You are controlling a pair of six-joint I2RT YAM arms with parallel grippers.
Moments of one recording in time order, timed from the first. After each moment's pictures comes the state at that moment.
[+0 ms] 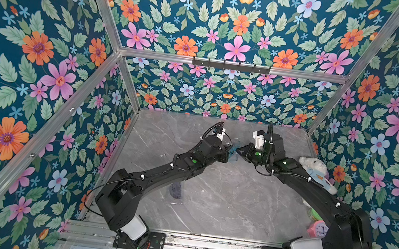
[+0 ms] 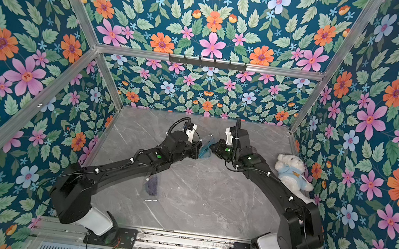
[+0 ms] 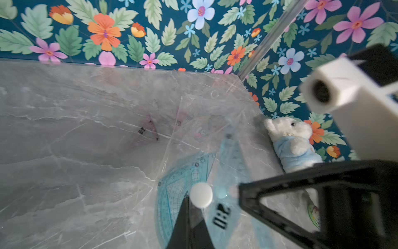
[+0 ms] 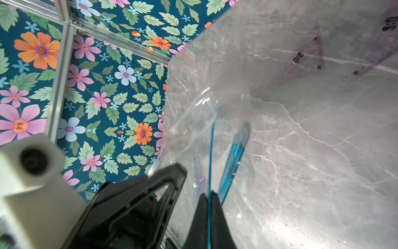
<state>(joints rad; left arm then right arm) -0.80 1.54 1.10 0.02 -0.12 -0.50 0.43 1.41 1.09 -0.22 -0.41 0.84</state>
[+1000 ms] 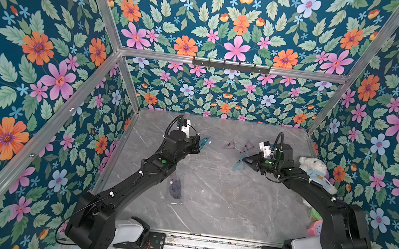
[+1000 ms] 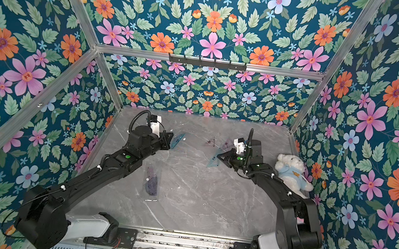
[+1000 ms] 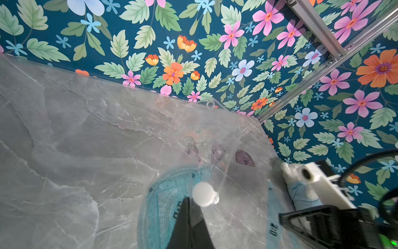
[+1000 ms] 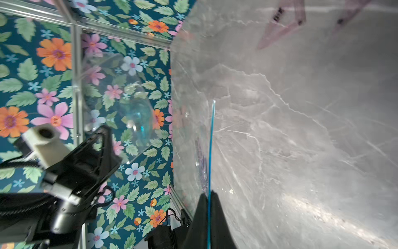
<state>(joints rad) -0.50 1.26 0.88 0.07 0.02 -0.54 0.25 1.52 0.88 -0.01 -0.73 0.90</state>
